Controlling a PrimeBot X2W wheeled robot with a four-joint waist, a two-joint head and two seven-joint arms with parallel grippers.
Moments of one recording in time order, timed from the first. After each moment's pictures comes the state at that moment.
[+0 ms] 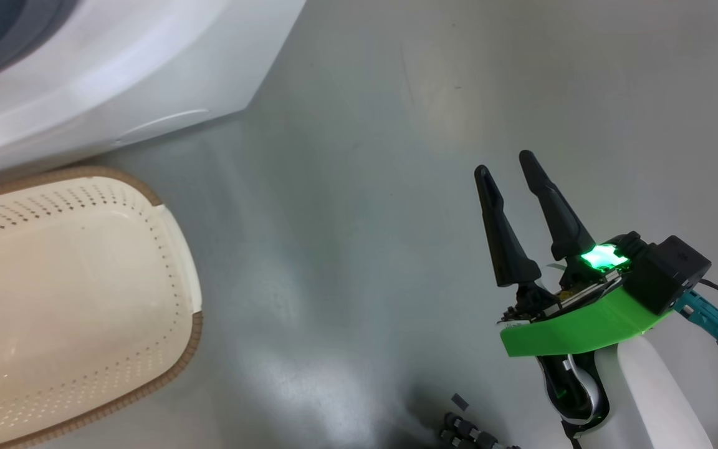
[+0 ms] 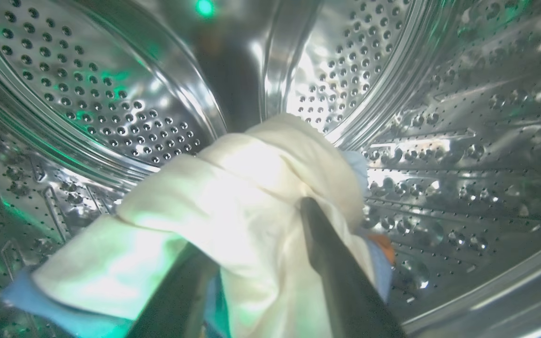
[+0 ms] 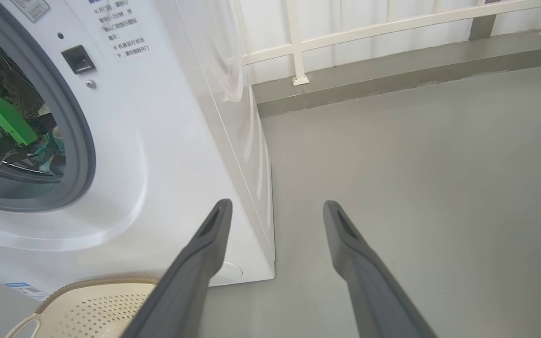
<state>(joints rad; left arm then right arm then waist) -1.37 0.51 -0.38 0.93 -0.50 -0.10 -0.22 -0.33 -0.05 0.22 0.00 0.45 0.13 -0.26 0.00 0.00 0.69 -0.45</state>
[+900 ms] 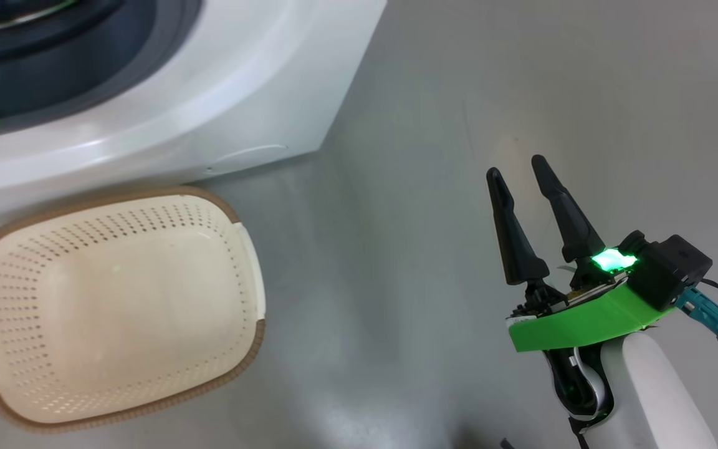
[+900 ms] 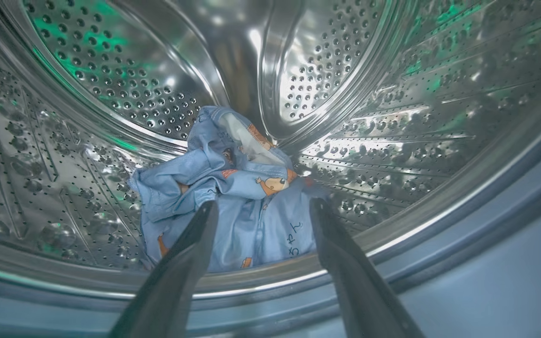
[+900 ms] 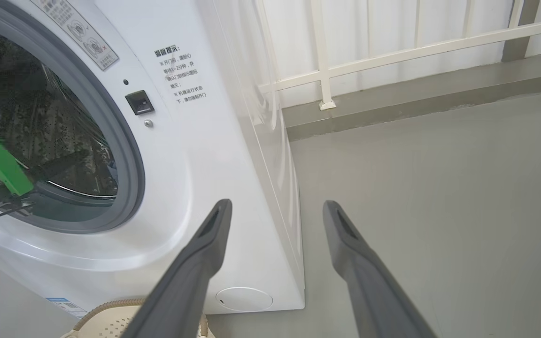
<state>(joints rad) -1.19 0.42 -0.43 0.97 -0.59 -0.13 -0.25 -0.33 -0.05 0.19 0.05 0.43 0.13 -0.26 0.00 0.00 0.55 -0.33</state>
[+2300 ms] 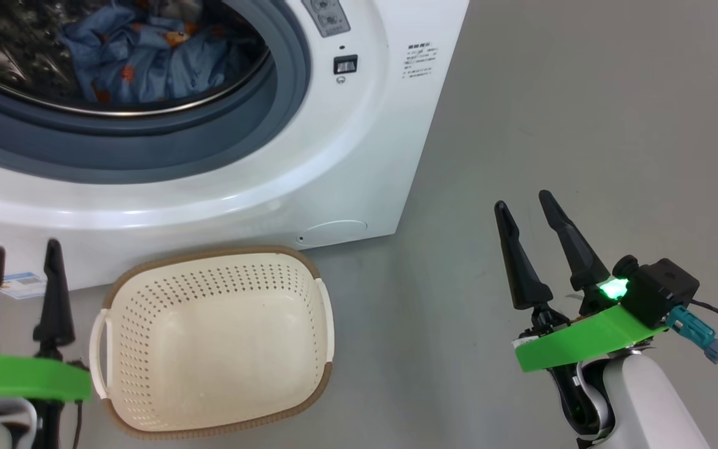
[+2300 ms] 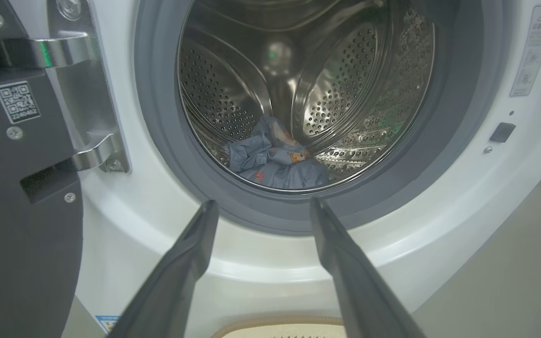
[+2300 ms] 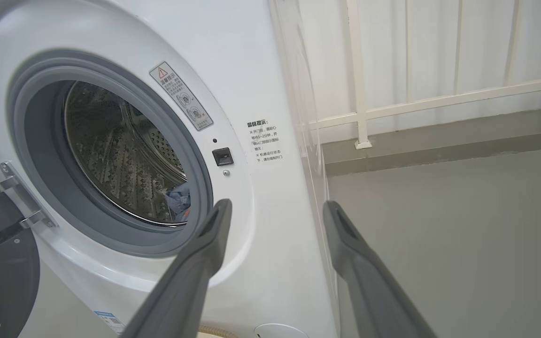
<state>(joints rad) -0.22 0.31 -0.02 0.17 -0.49 -0.08 -0.26 -0.28 -0.05 0.15 0.12 0.36 0.13 -0.26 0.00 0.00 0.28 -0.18</state>
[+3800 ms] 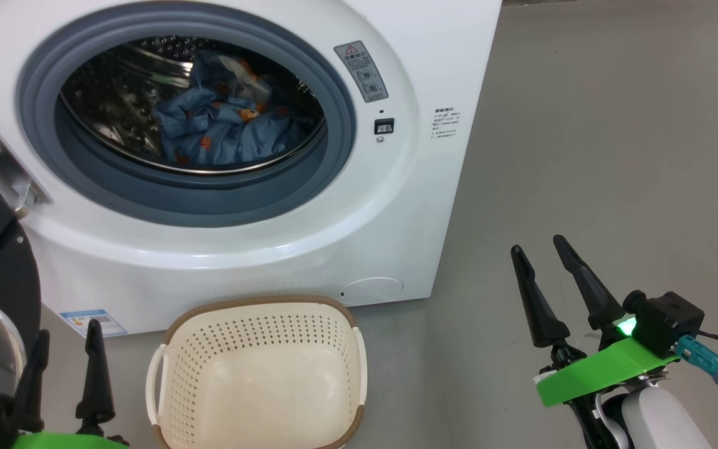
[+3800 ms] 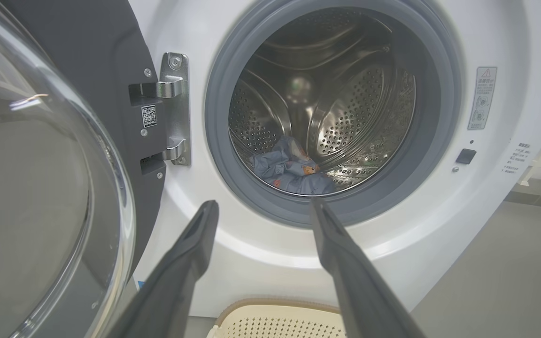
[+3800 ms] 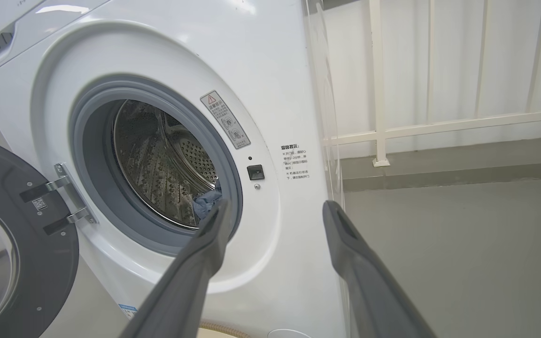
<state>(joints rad) 0.00 0.15 0.07 0.10 -0.40 -0.12 -0.26 -0.20 -0.13 0.16 0.15 0.39 0.13 -0.26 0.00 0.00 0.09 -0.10</state>
